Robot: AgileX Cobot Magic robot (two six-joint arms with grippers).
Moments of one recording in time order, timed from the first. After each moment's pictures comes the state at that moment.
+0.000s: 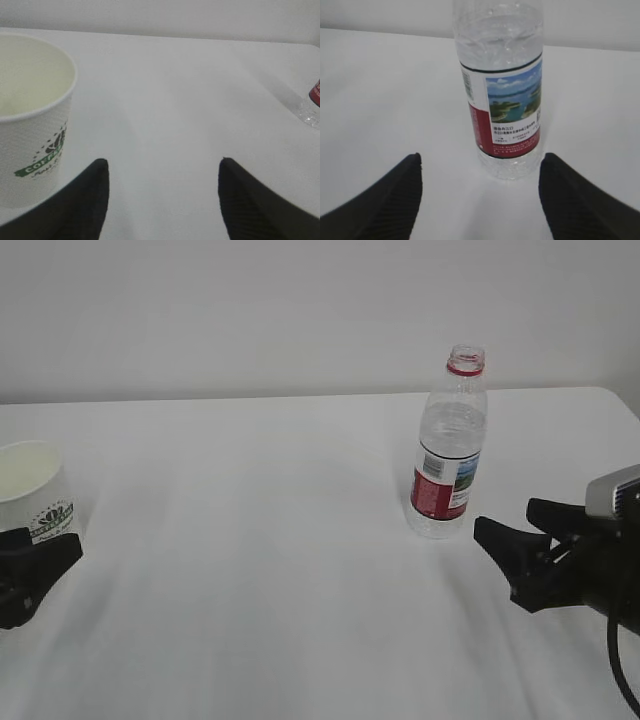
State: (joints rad) left arm 0.00 1.58 -0.09 0.47 -1.14 -0.36; right arm 0.13 1.74 -0.24 -0.36 -1.13 0.12
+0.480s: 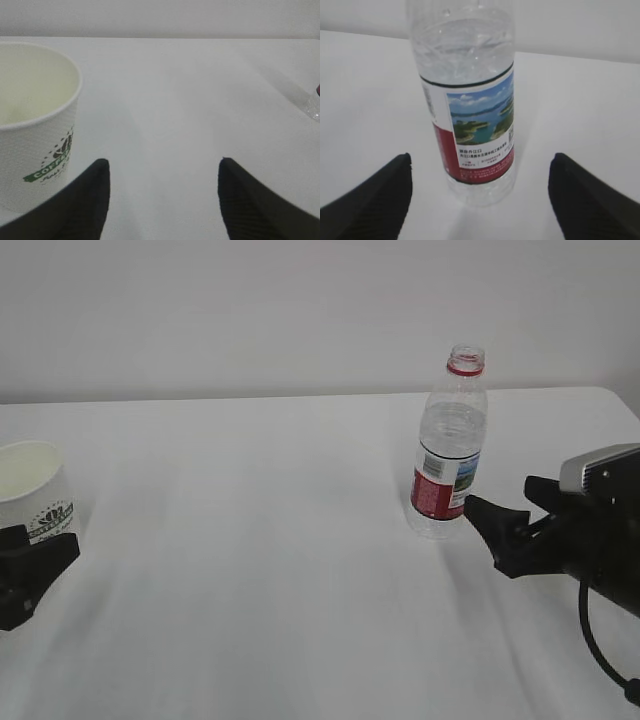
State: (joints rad) left arm 0.00 1.58 -0.09 0.46 -1.14 -0.32; right arm 0.13 1.83 -0.35 -0.30 -1.14 0.07
